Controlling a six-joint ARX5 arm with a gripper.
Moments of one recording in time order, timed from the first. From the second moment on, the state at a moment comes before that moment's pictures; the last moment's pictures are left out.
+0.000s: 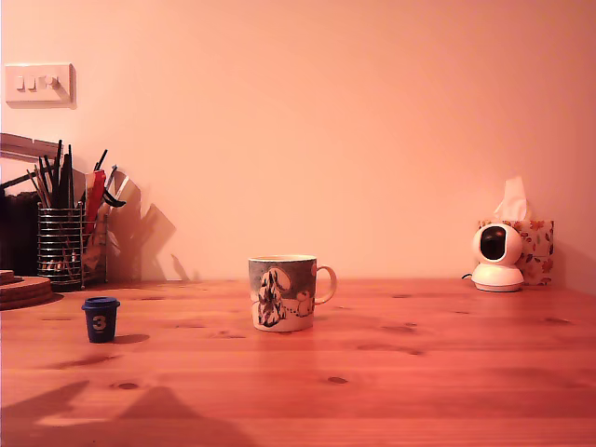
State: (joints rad) arm -0.25 0.80 0.17 0.23 0.05 -0.14
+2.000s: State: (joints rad) arm -0.20 1.91 0.58 0.87 0.11 -0.02
